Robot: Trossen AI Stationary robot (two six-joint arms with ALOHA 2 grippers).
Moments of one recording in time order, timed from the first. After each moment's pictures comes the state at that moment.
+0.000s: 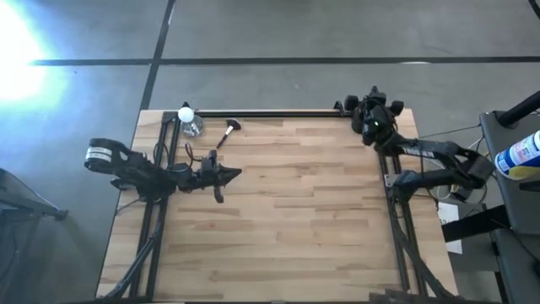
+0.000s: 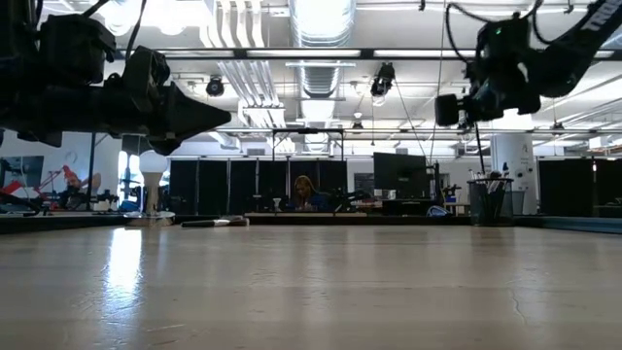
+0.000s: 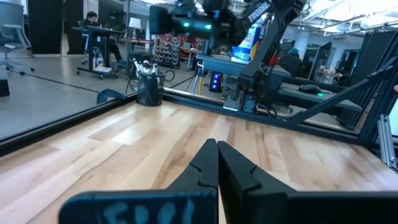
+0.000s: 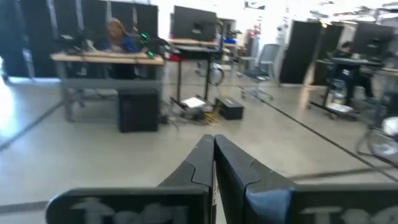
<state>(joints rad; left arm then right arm) 0.04 1.42 0.06 1.46 -0.19 -0.17 -0.77 1.20 0.44 0.86 0.99 -0.11</state>
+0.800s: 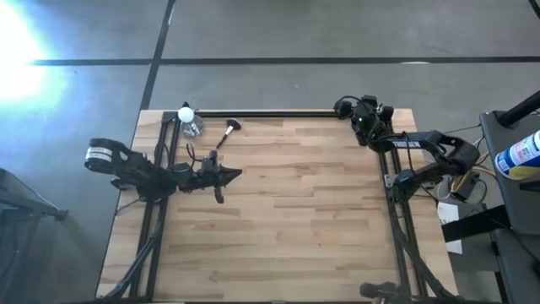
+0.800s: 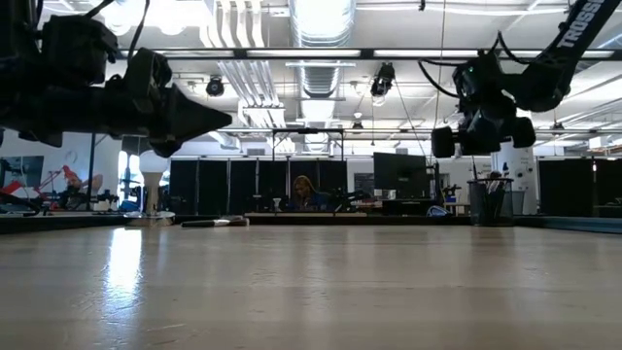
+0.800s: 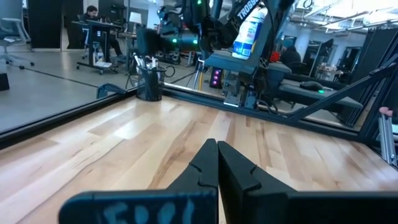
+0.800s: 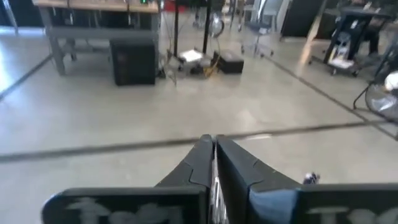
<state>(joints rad) 0.04 1.42 0.06 1.43 -0.19 -0.18 -0.82 1.41 0.47 0.68 0.96 0.18</state>
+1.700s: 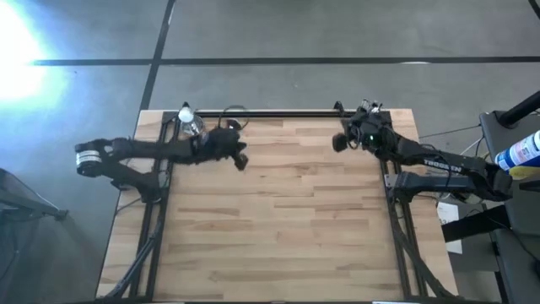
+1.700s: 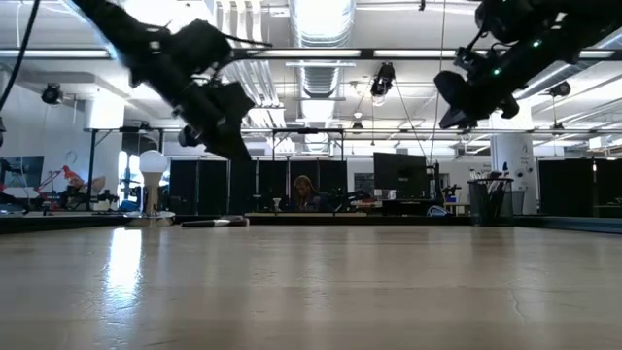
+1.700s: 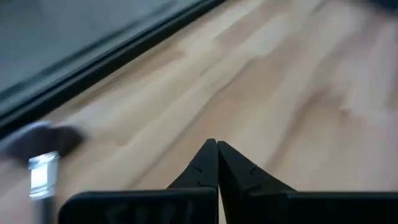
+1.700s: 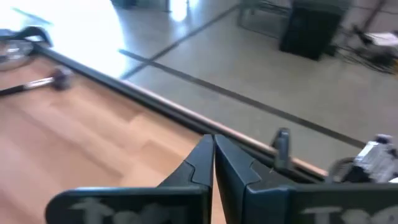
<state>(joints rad) 0.34 1.30 0.63 0.10 -0.23 -0.27 -0.50 0.90 0.54 -0.09 0.49 0.22</state>
